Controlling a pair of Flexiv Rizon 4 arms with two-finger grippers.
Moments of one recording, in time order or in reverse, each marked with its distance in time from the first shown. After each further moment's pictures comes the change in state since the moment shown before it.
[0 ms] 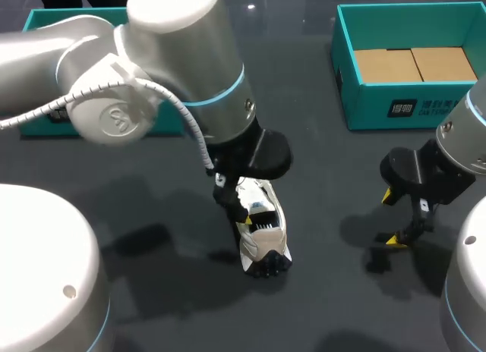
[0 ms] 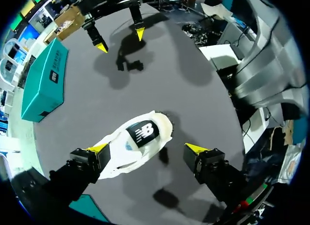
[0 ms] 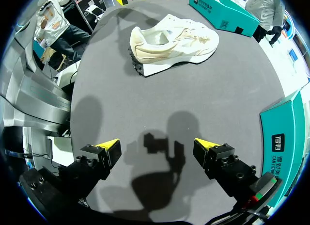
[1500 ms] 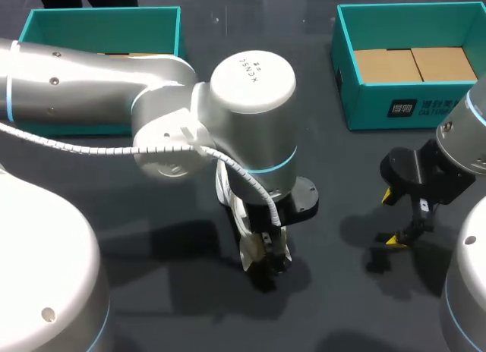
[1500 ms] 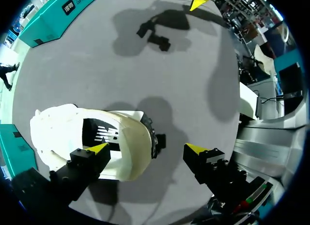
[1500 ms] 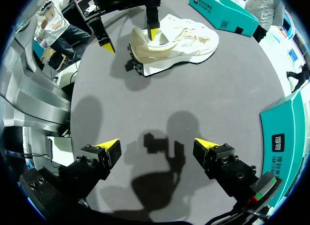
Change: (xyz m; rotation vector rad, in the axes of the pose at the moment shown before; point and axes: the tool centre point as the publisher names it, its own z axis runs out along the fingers) left arm 0.044 -0.019 0.097 -0.141 0.038 -0.564; right arm 0.000 0.000 0.000 0.000 0.000 0.000
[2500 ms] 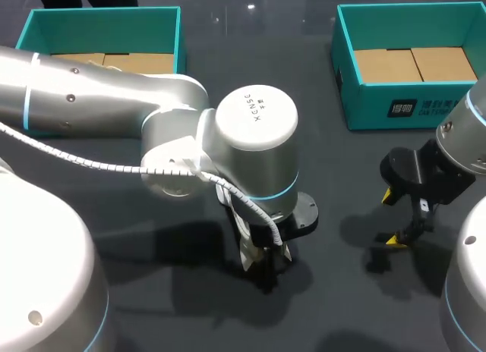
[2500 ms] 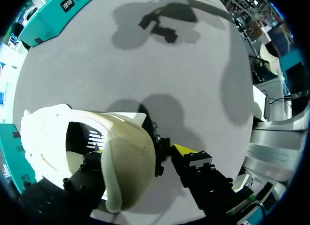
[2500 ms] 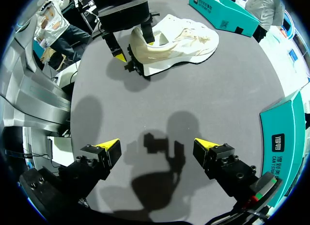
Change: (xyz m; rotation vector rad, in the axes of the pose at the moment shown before) left arm -0.003 0.000 0.034 0.007 -0.052 -0.005; right arm 0.000 0.000 0.000 0.000 0.000 0.000
